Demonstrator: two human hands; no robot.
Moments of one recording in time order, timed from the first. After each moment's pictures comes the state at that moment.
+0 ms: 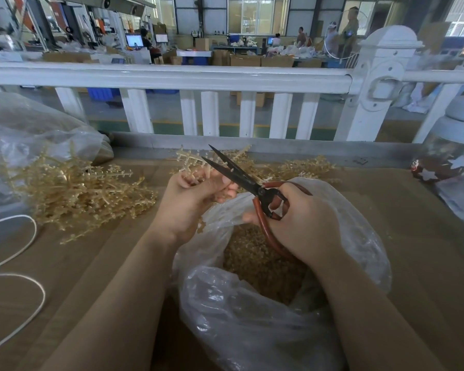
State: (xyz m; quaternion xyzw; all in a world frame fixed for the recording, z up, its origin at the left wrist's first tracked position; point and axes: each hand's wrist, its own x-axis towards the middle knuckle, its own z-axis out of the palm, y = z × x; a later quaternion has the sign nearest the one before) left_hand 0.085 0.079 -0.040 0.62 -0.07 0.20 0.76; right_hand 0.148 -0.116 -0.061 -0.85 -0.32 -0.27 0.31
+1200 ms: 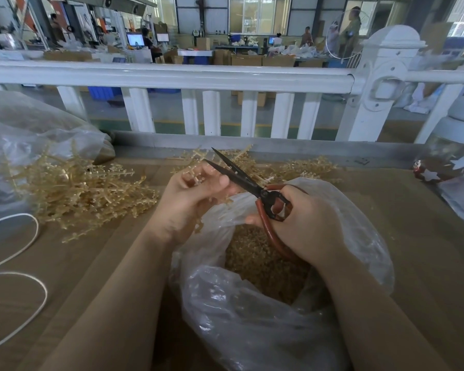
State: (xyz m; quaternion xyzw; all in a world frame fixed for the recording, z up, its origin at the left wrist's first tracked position) left_hand 0.084 0.087 -0.044 0.61 -0.07 0.17 0.77; right_hand 0.147 -0.117 -0.061 -0.86 -0.32 -0.22 0.33
